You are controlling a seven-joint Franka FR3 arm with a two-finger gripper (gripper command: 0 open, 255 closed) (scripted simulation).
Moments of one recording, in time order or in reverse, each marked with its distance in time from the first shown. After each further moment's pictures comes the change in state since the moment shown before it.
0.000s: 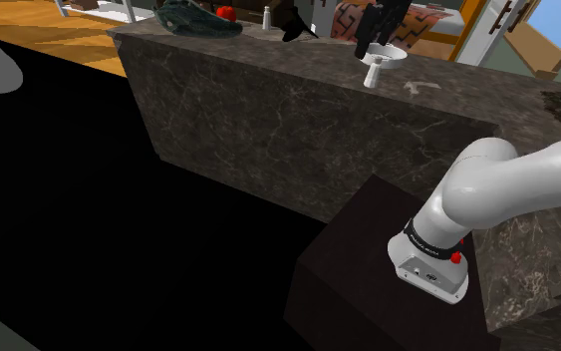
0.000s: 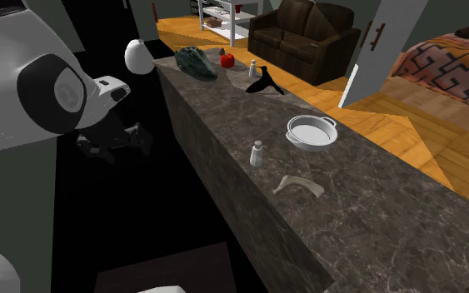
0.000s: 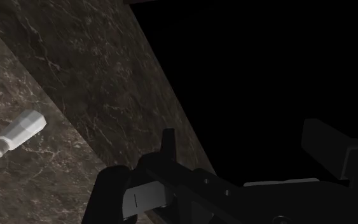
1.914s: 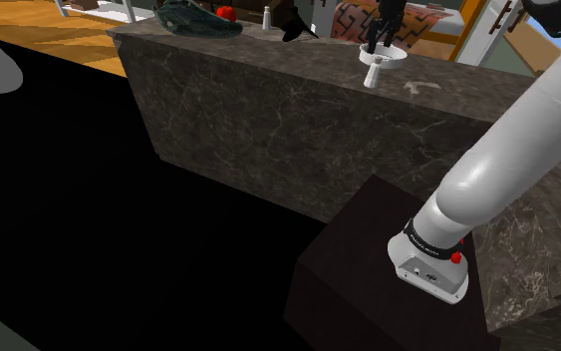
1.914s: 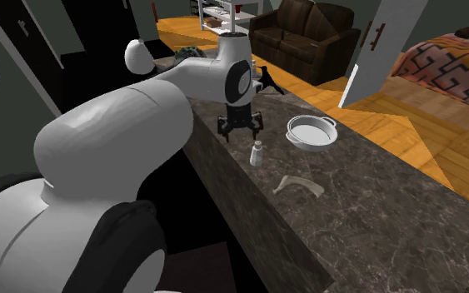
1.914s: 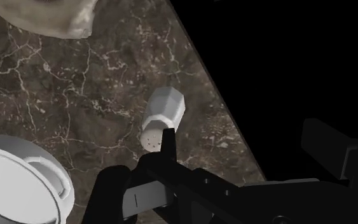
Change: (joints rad) arm -0.124 0.733 -0.538 0.429 0.009 0.194 -0.525
